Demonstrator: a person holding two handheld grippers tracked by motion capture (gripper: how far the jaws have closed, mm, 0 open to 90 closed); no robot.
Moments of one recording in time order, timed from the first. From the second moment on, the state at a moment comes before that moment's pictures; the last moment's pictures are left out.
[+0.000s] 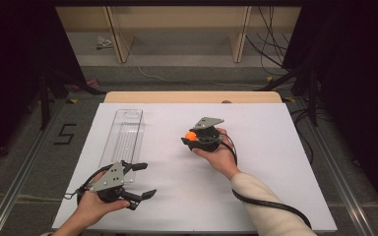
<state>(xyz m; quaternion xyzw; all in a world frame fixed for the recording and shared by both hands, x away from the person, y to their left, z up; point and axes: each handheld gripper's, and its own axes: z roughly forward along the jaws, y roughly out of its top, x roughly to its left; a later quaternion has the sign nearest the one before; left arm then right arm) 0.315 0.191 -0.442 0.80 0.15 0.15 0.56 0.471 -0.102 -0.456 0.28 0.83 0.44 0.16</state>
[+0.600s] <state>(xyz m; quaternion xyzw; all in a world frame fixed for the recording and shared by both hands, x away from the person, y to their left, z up) 0.315 0.192 -0.442 0.80 0.15 0.15 0.56 0.468 -0.096 -0.454 0.27 0.84 0.45 0.16</state>
